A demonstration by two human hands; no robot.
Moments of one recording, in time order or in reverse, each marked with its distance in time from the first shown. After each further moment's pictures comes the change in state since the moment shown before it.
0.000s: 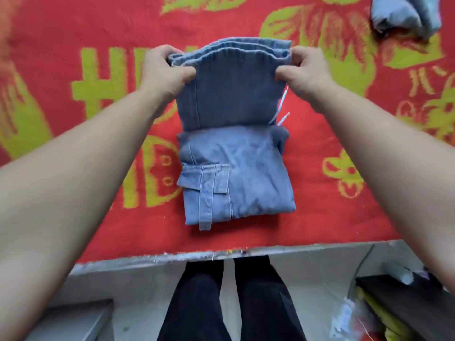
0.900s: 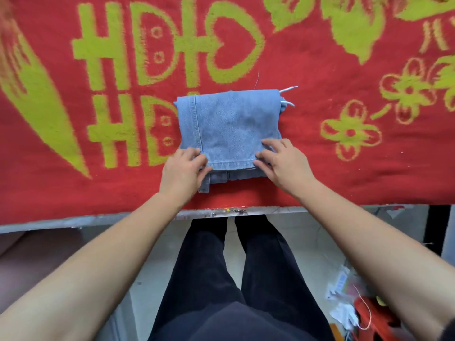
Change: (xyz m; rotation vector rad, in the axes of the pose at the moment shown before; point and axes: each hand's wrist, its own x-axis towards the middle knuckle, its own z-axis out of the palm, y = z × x) left_hand -0.223 -0.141 0.022 0.923 -0.238 0.443; right_hand -0.221 0.128 0.047 -0.680 -0.191 -0.467
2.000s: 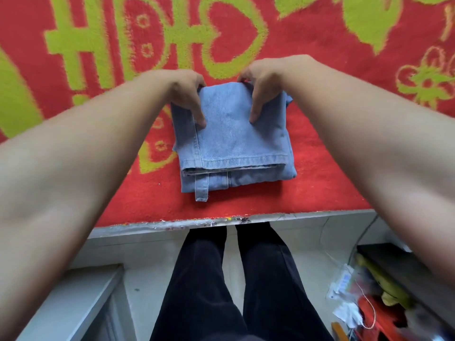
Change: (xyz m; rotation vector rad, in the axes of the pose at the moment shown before) left_hand 0.203 -0.029 -0.066 0.035 -0.780 -0.193; right_hand 0.207 -0.009 -0.078 -0.126 -0.803 0.144
